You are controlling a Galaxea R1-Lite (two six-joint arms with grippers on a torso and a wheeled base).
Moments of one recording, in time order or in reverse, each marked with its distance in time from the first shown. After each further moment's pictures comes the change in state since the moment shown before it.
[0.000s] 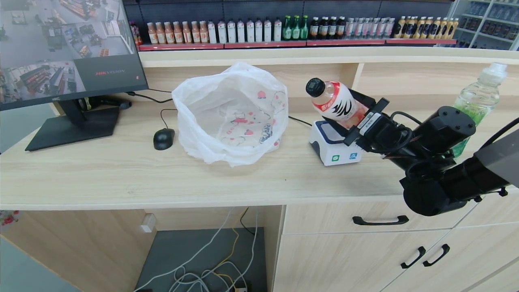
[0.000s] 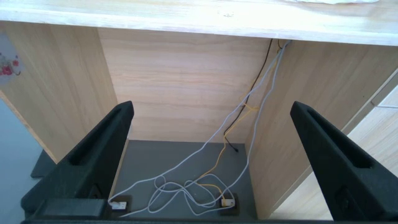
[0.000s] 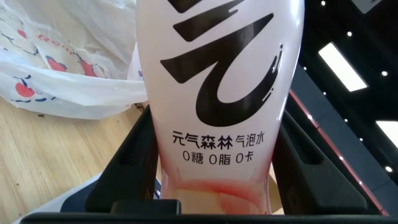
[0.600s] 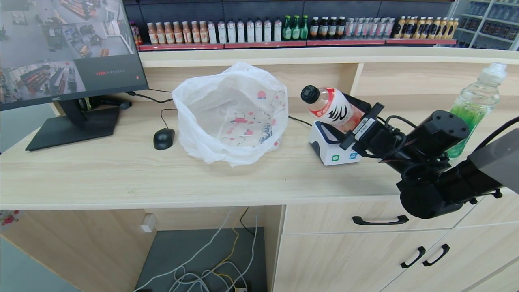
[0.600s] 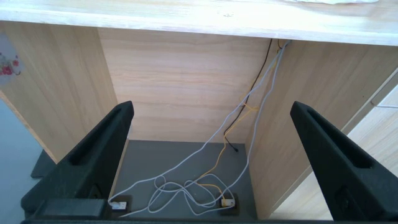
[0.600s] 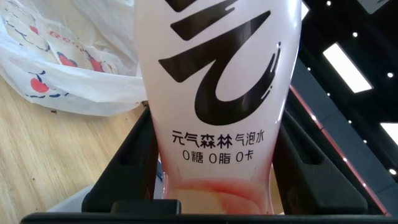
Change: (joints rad) left arm 0.000 0.000 0.000 0.000 0.000 0.000; right arm 0.010 0.019 0.009 -0.002 0.001 -0.018
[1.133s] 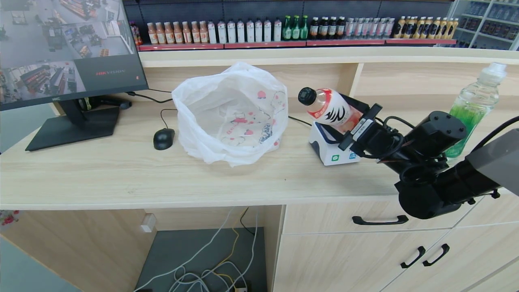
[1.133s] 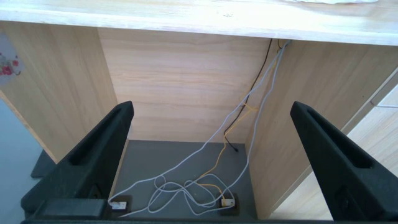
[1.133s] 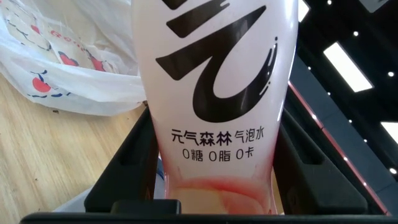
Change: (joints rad) left arm 0.000 0.000 0.000 0.000 0.000 0.000; right arm 0.005 0.007 -0.004 0.003 -0.007 -0.002
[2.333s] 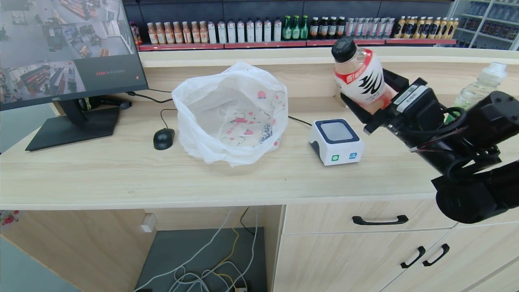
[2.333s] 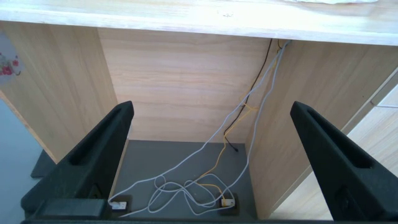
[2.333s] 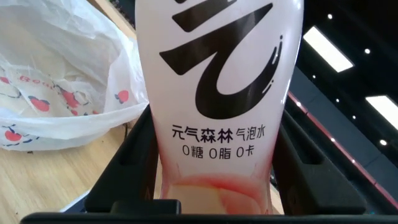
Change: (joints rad) left arm 0.000 0.000 0.000 0.000 0.000 0.000; right arm 0.000 -0.227 0.132 0.001 -0.090 0.136
